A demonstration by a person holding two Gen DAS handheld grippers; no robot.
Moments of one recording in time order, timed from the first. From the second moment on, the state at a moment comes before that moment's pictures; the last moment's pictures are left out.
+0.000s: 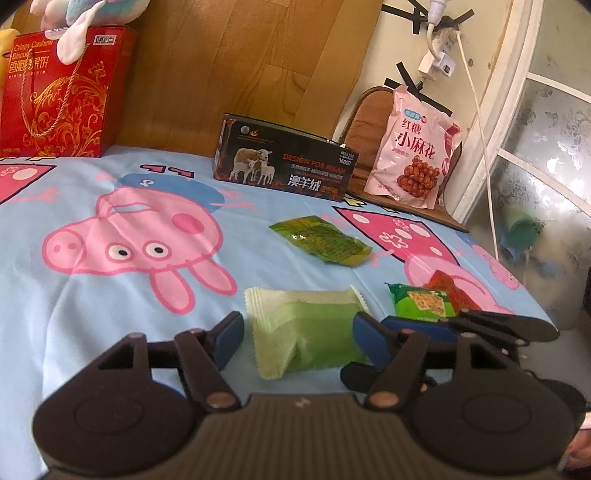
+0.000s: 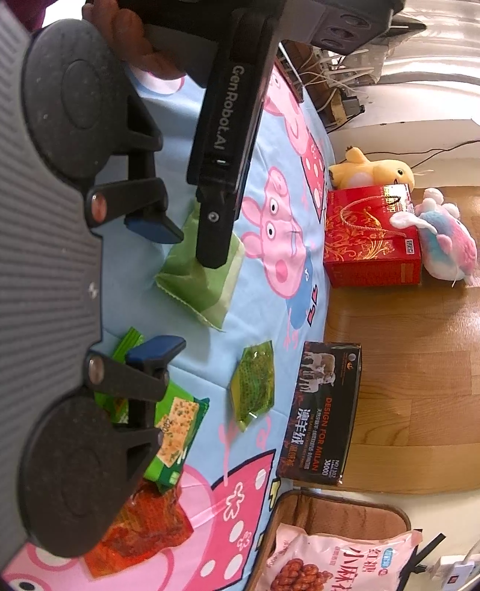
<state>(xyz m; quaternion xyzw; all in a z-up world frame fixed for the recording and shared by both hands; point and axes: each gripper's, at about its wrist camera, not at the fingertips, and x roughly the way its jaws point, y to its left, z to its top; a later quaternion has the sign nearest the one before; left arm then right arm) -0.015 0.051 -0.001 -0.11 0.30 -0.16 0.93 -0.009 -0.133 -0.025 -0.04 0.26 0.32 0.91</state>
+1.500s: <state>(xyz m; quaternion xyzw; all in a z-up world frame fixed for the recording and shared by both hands) 0.053 0.015 0.097 -0.07 0.23 -0.21 0.95 0.054 -0.136 0.030 -0.05 0.21 0.31 0.93</state>
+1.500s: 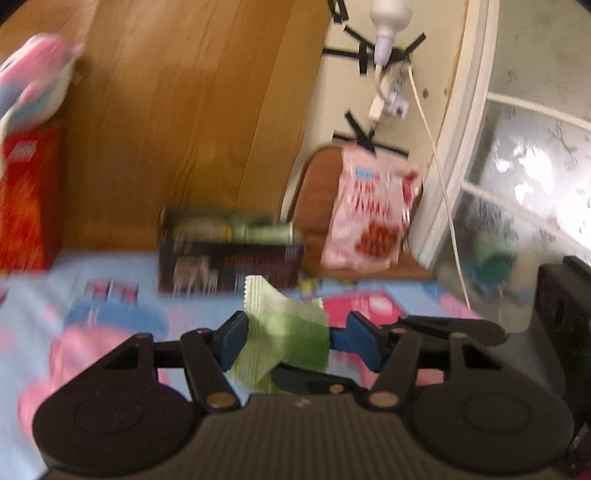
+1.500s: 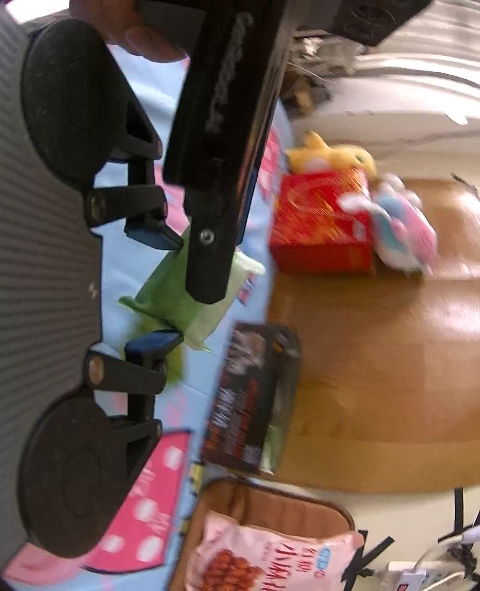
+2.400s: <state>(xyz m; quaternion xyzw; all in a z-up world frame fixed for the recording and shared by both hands) 0.104 0.057 0.011 -0.23 0.40 -0.16 0.87 0.184 -0.195 -0.028 0.22 0.40 0.28 0.85</state>
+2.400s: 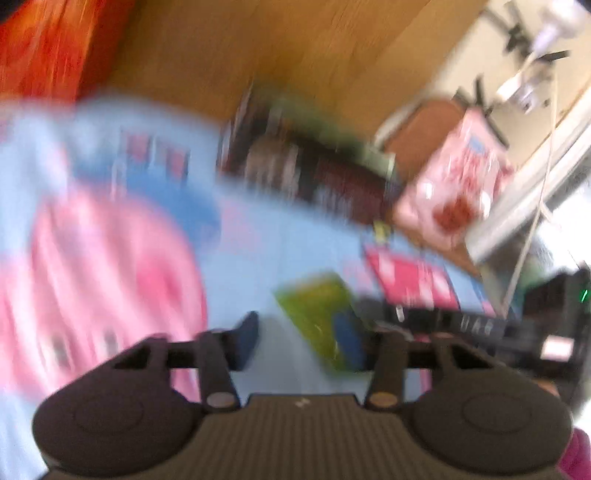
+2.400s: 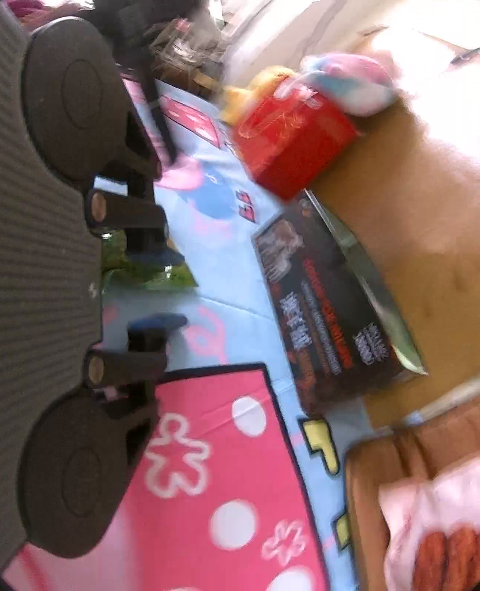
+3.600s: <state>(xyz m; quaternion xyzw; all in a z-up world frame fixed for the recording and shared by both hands) -0.038 0.043 0.014 -0.20 0.38 -0.22 0.87 -0.044 -0.136 -0.030 -0.01 0.26 0.35 0.90</state>
